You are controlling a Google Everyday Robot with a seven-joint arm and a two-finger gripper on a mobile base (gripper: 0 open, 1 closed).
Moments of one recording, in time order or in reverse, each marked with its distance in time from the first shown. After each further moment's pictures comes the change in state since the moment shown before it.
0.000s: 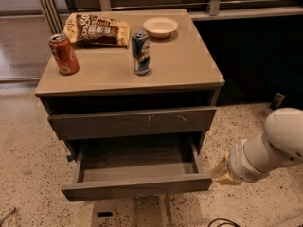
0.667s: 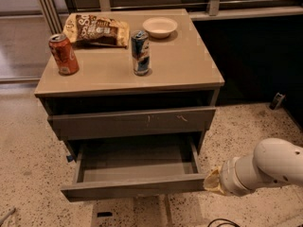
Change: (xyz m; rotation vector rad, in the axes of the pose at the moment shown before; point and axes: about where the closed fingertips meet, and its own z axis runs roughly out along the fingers) arm 0.024 -0.001 0.072 0.060 -0.065 -0.034
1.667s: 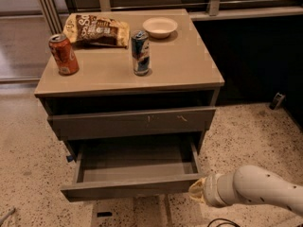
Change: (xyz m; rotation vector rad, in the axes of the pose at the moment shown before) arm 0.005 0.007 0.093 0.060 -0.085 -0.094
